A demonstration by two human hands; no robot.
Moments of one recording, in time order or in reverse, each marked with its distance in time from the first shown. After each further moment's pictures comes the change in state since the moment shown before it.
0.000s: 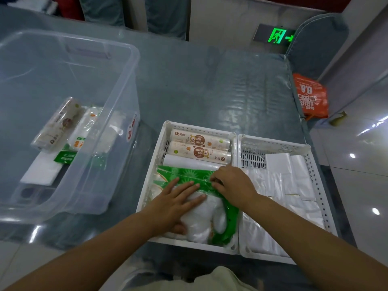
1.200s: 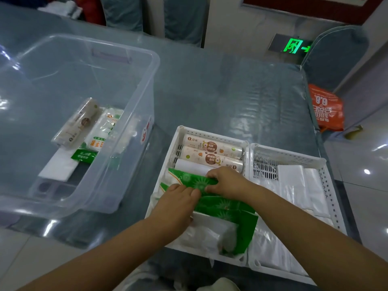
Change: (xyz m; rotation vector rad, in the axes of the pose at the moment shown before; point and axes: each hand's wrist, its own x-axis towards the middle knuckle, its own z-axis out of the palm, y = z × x) left_hand -0.003 0.007 -0.033 -0.322 0.110 -0.389; right_hand 0.048 -0.035 -0.016 0.180 -0.415 0.095
